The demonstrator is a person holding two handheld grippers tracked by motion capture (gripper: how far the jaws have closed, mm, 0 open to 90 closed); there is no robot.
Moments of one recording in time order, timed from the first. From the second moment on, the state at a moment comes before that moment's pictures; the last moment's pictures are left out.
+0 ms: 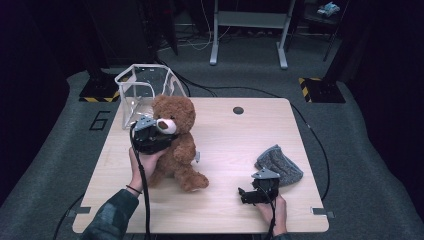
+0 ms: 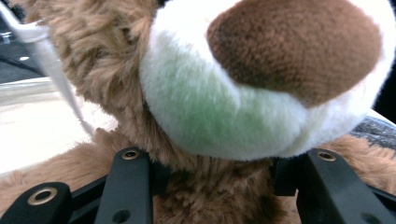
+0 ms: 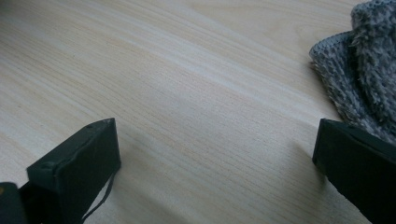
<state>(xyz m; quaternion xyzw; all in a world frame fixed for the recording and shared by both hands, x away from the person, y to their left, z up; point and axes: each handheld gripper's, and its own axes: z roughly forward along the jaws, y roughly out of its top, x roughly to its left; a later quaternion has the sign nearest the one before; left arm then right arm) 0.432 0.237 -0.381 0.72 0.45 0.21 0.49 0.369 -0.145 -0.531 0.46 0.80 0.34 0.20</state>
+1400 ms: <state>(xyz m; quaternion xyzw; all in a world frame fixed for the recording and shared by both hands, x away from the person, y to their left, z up) 0.385 0.346 -0.385 0.73 0.53 0.21 0.38 0.369 -0.145 -0.531 0.46 0.80 0.34 0.20</state>
